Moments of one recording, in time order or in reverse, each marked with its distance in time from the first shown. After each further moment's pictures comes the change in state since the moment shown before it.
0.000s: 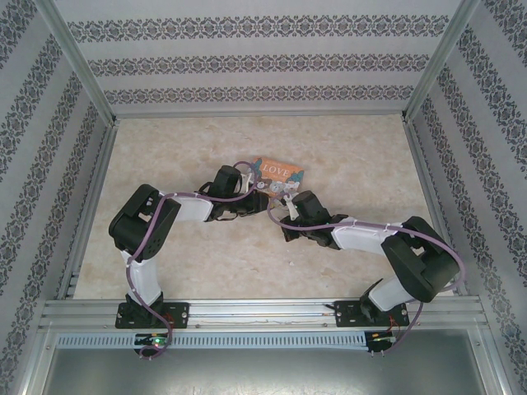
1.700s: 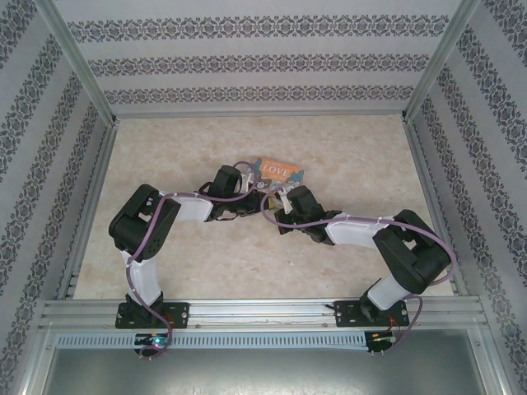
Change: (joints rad) left arm 0.000 0.000 0.000 0.000 0.003 -0.009; right arm 0.011 0.070 0.061 0.087 0.033 -0.032
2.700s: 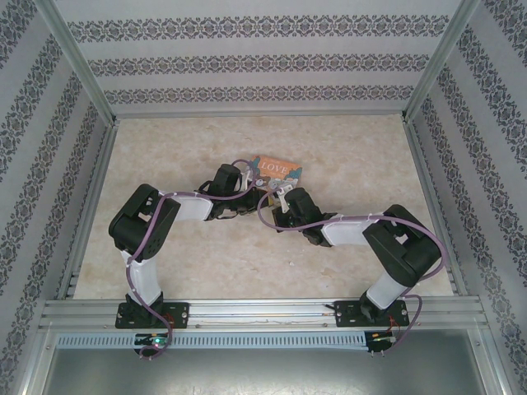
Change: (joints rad) left arm 0.002 0.000 0.010 0.003 -0.033 -0.043; right arm 0.013 0.066 -0.019 0.164 0.055 0.000
